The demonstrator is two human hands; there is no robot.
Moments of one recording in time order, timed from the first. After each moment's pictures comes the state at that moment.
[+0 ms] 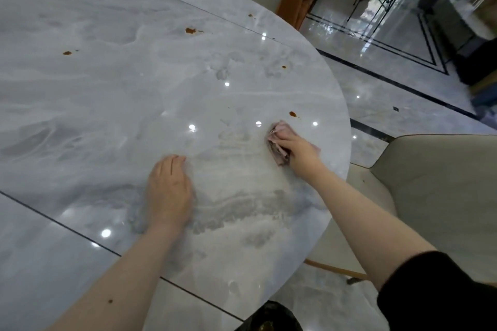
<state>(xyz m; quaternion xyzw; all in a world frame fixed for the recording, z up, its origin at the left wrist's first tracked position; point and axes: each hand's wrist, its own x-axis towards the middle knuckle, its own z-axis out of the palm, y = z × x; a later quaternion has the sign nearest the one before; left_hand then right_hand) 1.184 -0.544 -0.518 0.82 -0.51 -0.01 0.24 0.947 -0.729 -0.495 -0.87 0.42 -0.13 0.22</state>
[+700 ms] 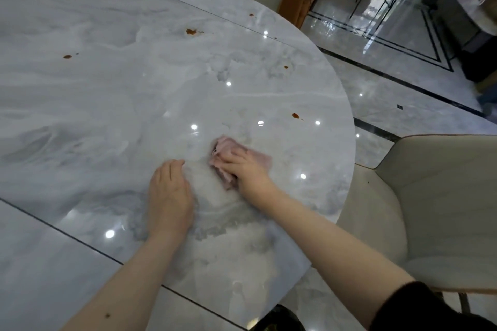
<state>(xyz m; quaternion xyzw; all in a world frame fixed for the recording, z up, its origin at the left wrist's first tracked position) 1.180 -0.541 -0.515 0.82 -0.51 -0.01 0.26 1.041 -0.661 -0.518 -0.94 0.25 -0.15 0.20</state>
